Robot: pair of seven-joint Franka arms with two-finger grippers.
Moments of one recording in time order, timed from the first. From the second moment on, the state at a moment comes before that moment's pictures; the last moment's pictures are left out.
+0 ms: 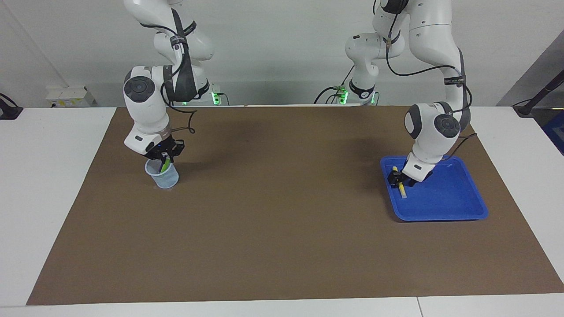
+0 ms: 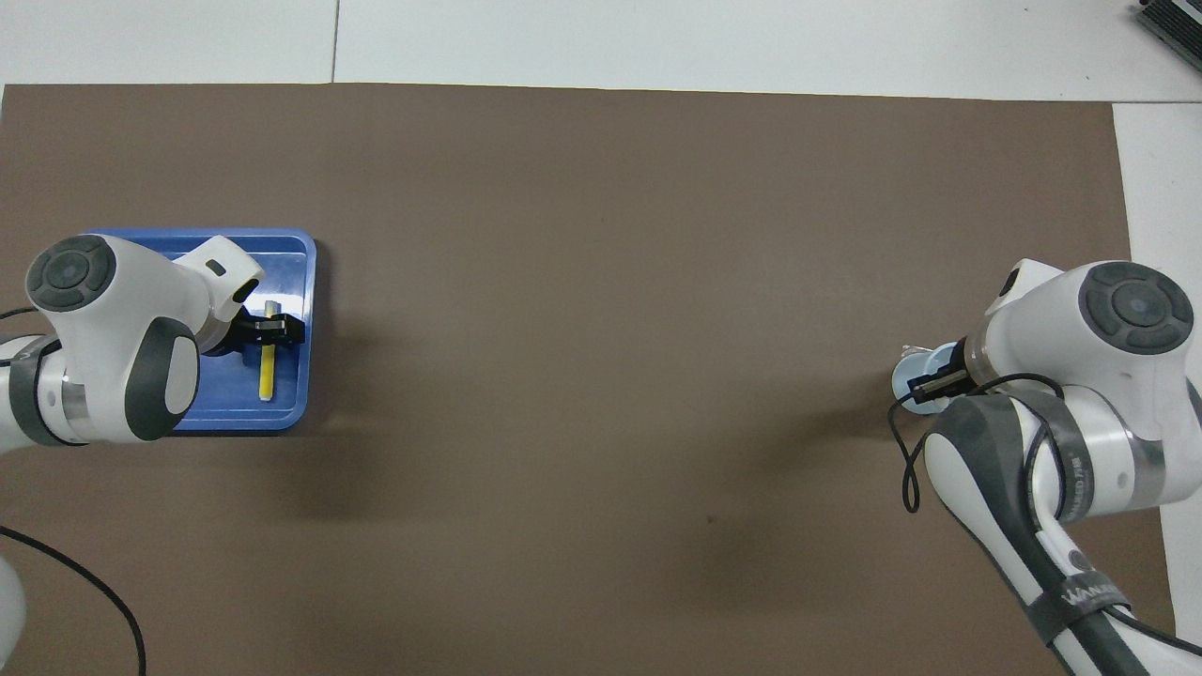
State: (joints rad) left arm 0.02 0.25 -0.05 -2.11 0.05 2.36 -0.08; right arm -0.22 -0.02 0.26 -2.19 -0.16 2.09 -0.16
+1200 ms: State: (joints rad) left arm 0.04 0.24 -0.04 -1.86 -0.20 2.01 -0.22; right arm -0.24 -0.03 0.26 -1.81 -0.10 1.70 -0.40
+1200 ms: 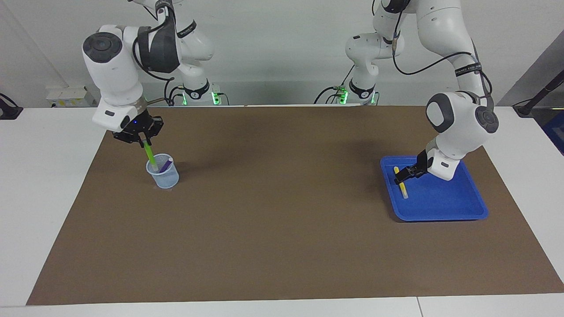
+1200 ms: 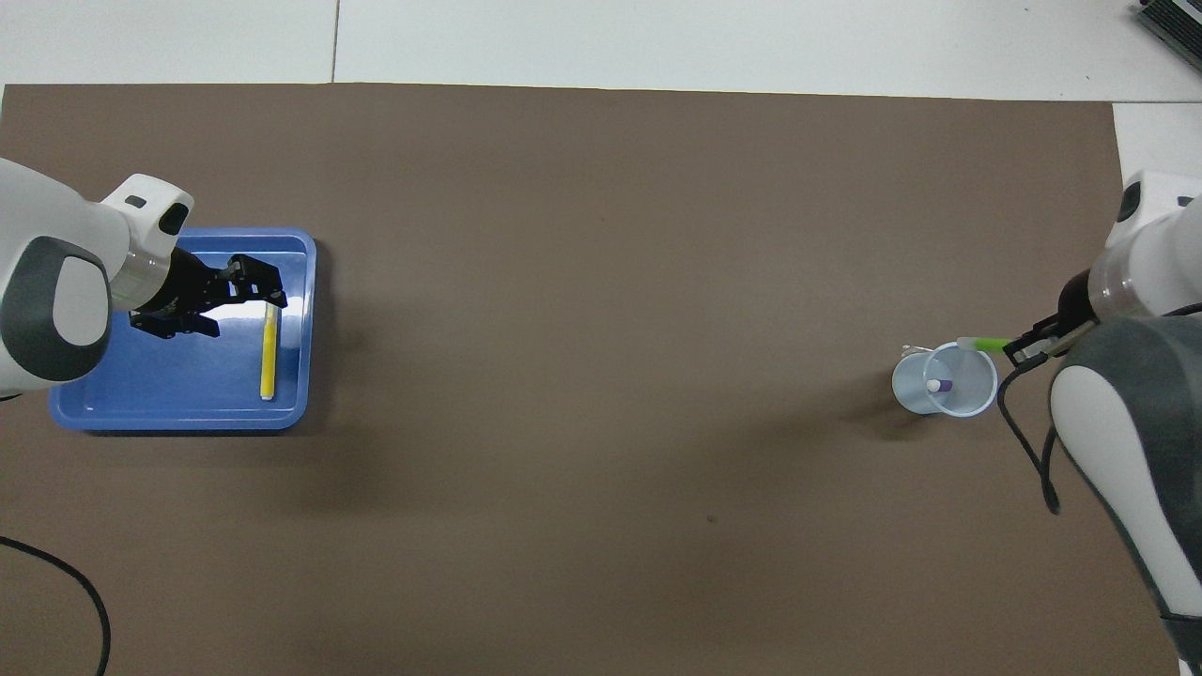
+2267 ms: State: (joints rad) left arm 0.02 0.11 -0.10 -1.71 -0.51 1.80 -0.94; right arm 0.03 -0.04 0.29 -1.81 0.64 1.98 0.22
